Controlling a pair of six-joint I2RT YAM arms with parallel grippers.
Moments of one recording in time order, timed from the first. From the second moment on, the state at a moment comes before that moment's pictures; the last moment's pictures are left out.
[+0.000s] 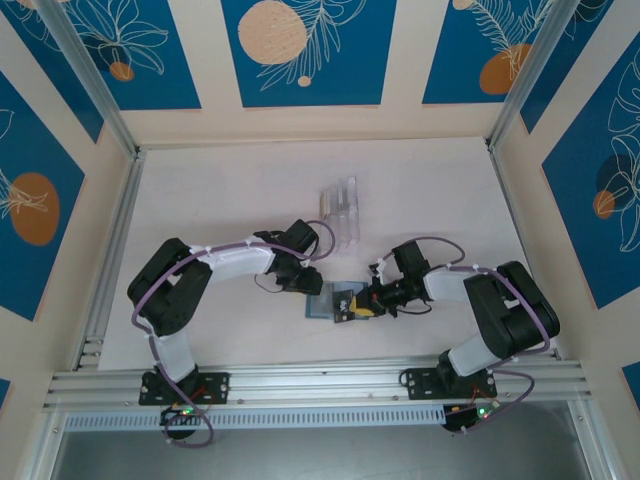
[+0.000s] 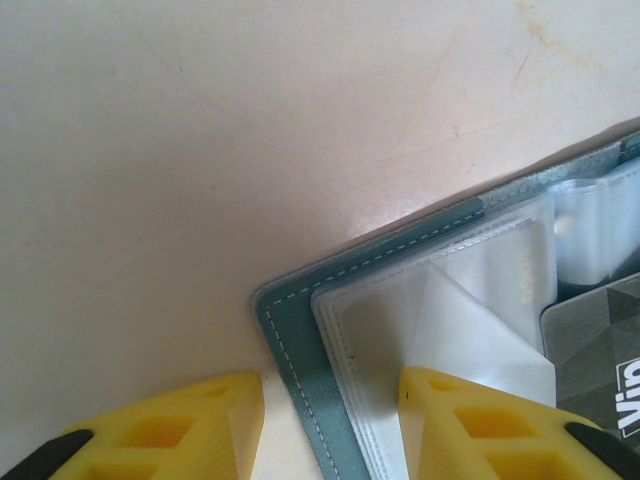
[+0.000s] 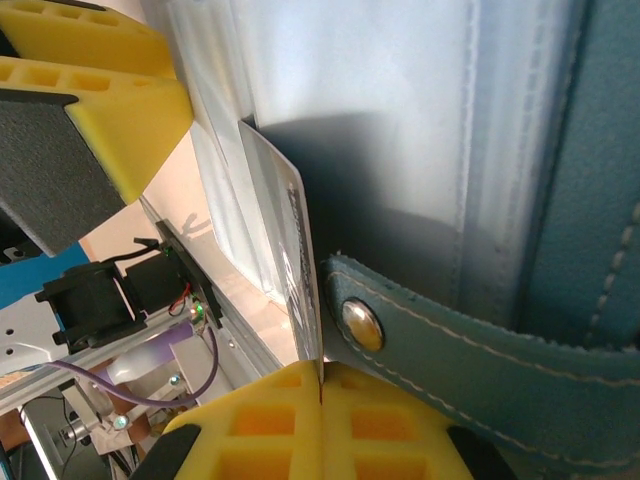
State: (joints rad) left arm -0.77 1.82 1.09 -0.55 0.26 -0.49; right arm 0.36 1.51 0.47 -0.16 -0.94 0.67
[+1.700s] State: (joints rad) left arm -0.76 1.80 1.04 -0.49 0.26 -0.52; right arm 0.47 1.60 0.51 0.06 -0.84 0.80
